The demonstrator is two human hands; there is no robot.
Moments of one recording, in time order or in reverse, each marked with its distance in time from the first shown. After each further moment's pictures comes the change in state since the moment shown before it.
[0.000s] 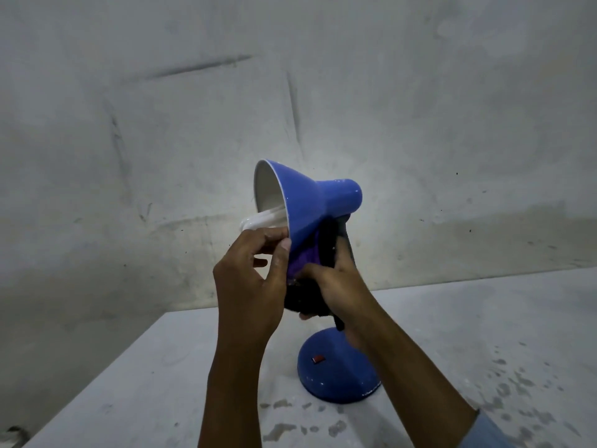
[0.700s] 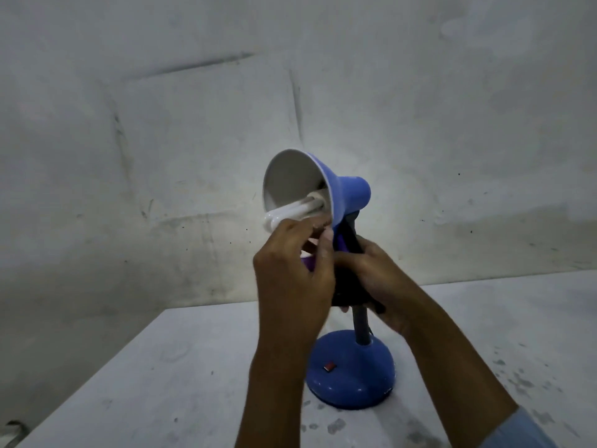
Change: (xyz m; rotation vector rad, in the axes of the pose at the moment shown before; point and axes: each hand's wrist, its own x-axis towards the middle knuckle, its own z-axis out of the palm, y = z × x) left_hand -0.005 0.032 0.023 0.002 0.044 0.090; right_hand -0.001 -0.018 -0.037 -0.129 -0.166 -0.012
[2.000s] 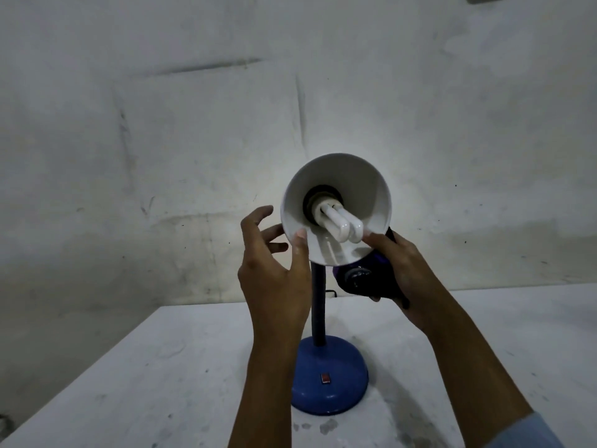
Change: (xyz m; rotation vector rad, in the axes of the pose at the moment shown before) left_hand -0.003 -0.017 0.003 -0.149 0.126 -0.370; right_hand -0.013 -0.011 -0.030 0.105 0.203 -0.066
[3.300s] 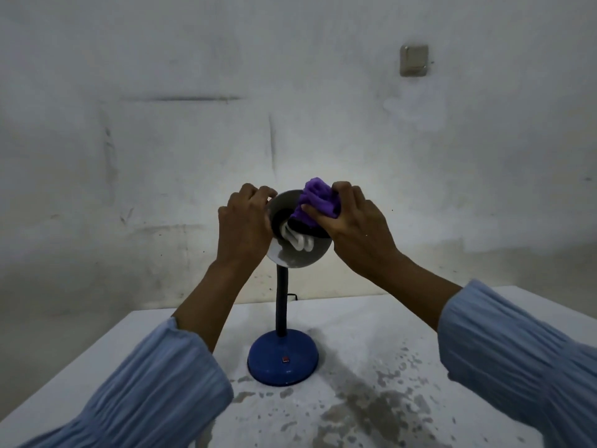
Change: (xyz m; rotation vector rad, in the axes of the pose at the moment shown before) left_hand 0.065 0.050 -0.016 0.493 -0.270 0.412; right_hand -0.015 -0.087 0.004 -1.833 0.200 -0.934
